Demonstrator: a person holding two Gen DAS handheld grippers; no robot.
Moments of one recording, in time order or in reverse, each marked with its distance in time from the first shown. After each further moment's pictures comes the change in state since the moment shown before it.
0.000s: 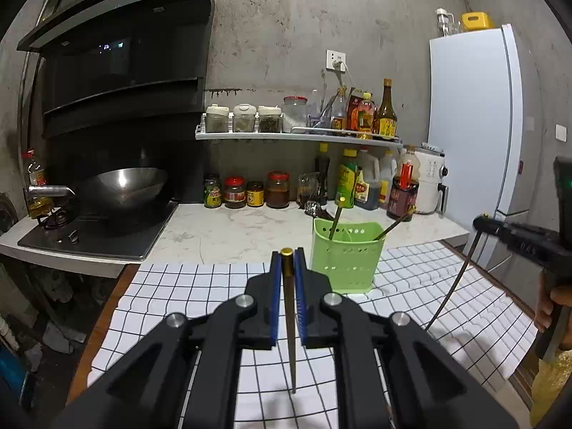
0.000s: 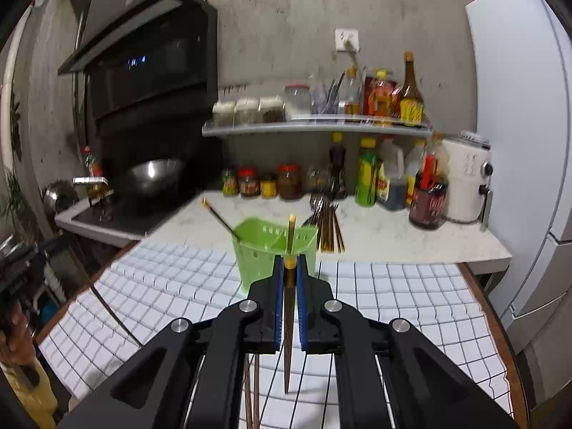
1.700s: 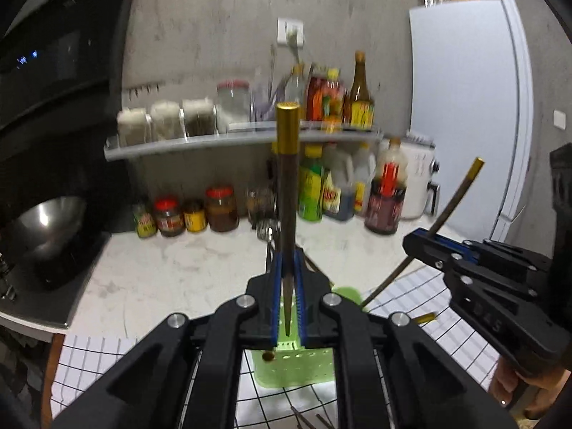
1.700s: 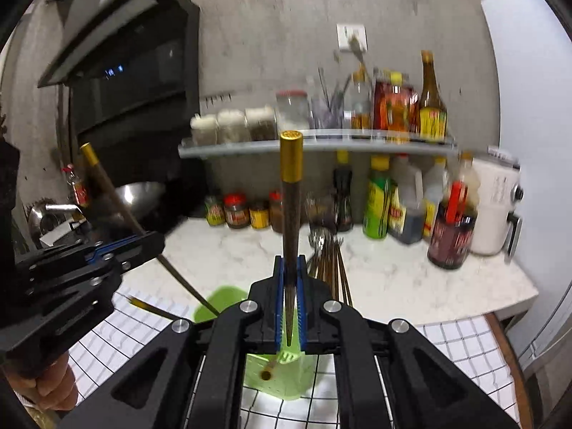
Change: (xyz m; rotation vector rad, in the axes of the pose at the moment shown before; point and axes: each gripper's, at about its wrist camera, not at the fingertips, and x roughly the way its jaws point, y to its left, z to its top) left arm 0.207 -0.082 0.091 0.084 0.068 -0.124; right arm 0.131 -0.022 0.079 0.018 -0.066 -0.014
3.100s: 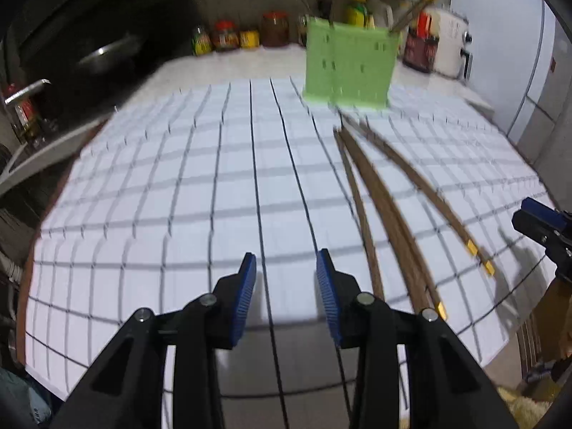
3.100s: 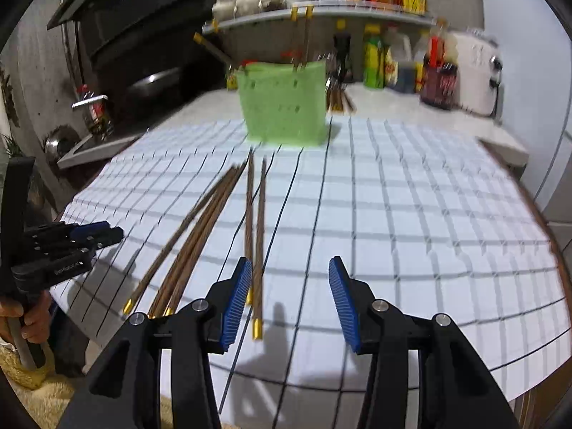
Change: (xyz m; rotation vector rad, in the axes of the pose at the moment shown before) left arm -0.123 0.013 -0.255 -0.099 0.499 0.146; right arm -0.133 0.021 -0.230 0.033 0.375 0.046
